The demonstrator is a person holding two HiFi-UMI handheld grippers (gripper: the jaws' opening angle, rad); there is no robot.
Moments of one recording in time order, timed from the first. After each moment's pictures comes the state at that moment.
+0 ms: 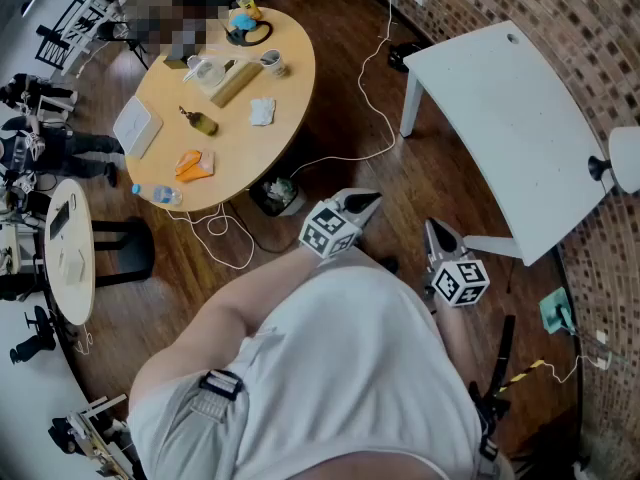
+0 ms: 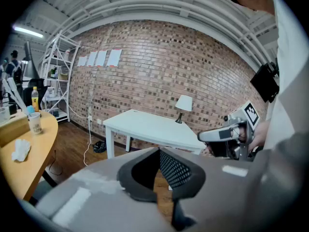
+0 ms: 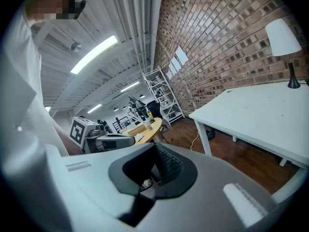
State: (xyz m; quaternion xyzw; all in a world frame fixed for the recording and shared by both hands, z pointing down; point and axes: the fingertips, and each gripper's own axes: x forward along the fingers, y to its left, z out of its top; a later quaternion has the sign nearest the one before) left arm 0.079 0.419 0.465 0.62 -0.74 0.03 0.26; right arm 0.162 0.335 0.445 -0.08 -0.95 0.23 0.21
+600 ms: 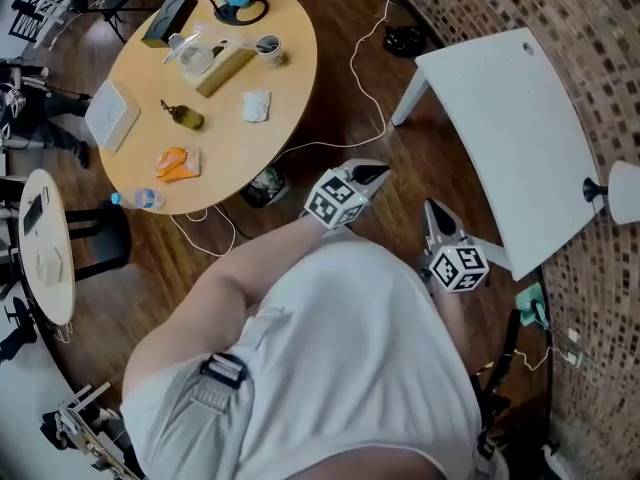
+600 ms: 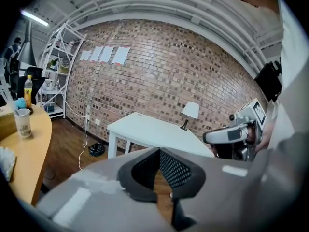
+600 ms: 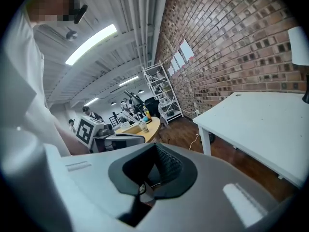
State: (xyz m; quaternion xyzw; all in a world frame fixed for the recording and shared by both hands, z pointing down) left arm -0.058 0.390 0.473 0.64 -0.73 0.00 0.26; right arm 0.028 0.336 0.438 -0.07 -0.95 0.20 0.22
